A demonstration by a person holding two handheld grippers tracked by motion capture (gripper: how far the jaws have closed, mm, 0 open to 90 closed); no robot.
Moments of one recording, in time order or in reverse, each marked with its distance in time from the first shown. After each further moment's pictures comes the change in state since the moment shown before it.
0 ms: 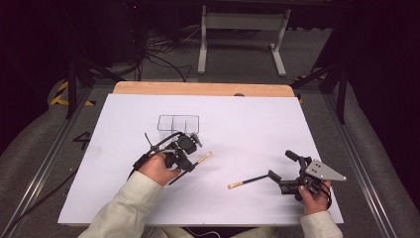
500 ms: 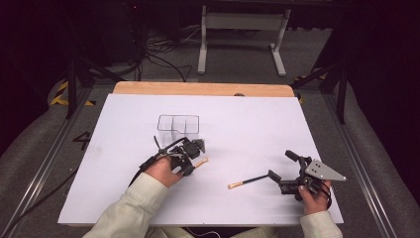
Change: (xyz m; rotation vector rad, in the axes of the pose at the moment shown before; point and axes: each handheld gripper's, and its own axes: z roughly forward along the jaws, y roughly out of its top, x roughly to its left) left arm -0.001 0.007 0.037 0.173 0.113 -0.039; right arm 0.000 0.000 0.000 0.002 -0.004 -0.001
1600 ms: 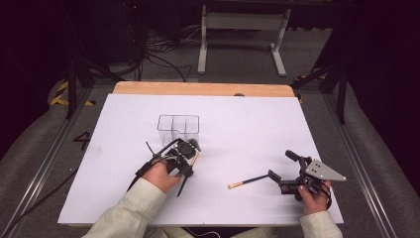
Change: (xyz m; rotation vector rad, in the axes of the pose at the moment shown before) left arm 0.003 -0.014 0.000 -0.100 -0.039 -0.071; right arm 0.000 0.000 0.000 0.001 -0.003 0.000
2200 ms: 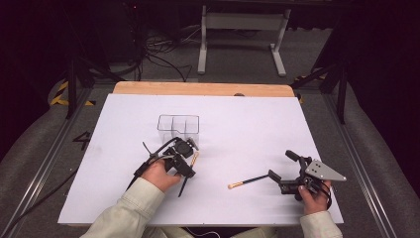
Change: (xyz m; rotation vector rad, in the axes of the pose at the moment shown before) left arm 0.006 -0.004 -0.001 -0.061 -0.036 0.034; right arm 0.000 0.000 0.000 -0.001 -0.003 0.002
